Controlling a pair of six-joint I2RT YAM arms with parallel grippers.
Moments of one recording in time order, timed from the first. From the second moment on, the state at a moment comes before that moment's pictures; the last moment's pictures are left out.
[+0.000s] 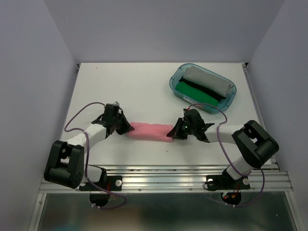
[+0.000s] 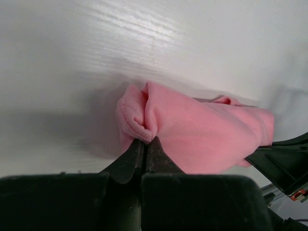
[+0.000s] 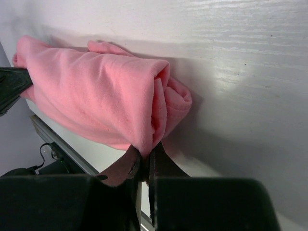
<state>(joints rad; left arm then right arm) -0.28 1.31 0.58 -0.18 0.21 -0.78 0.61 1.58 0.60 0.22 -0.28 0.98</state>
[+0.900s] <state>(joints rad) -0.34 1.66 1.44 -0.38 0.25 -0.62 0.42 1.29 0.88 -0.11 -0.05 0.69</state>
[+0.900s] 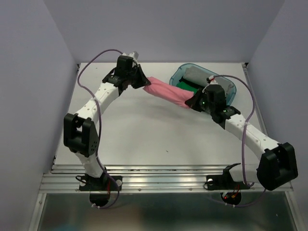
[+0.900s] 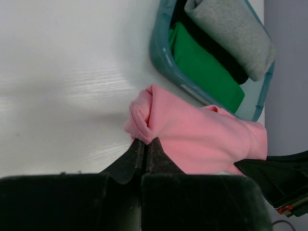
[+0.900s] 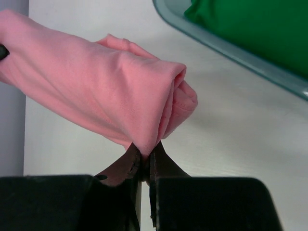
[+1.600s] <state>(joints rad) -0.49 2.47 2.42 -0.45 0.44 -0.58 0.05 1.39 1.02 -0.23 -0.05 0.49</state>
